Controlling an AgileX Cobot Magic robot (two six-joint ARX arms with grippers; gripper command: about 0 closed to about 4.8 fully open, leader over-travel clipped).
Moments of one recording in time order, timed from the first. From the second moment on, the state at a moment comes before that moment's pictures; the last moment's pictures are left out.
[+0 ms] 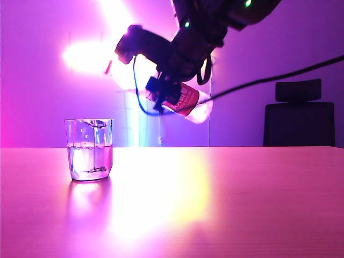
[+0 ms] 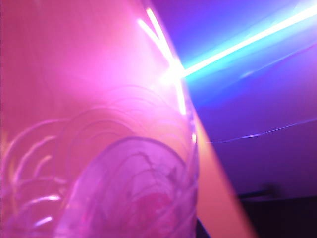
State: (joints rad) left arm -0.44 0.01 0.00 -0.06 -0.05 0.01; right arm 0.67 1.81 1.22 0.29 0.28 -0.90
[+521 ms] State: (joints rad) left arm -0.44 0.01 0.00 -0.06 -0.05 0.01; right arm 0.42 1.63 0.82 0.58 -0.20 -0.08
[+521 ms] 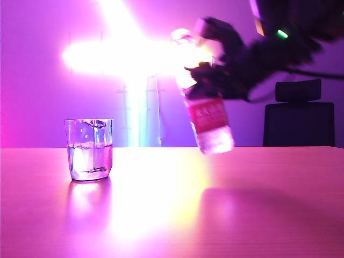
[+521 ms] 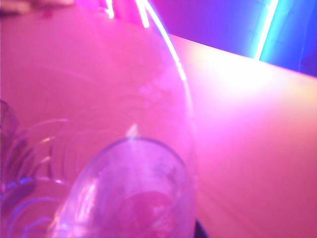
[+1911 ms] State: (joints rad) left arm -0.44 0.01 0.00 -0.06 -0.05 0.01; right arm 0.35 1.72 0.53 1.06 -0.29 0.08
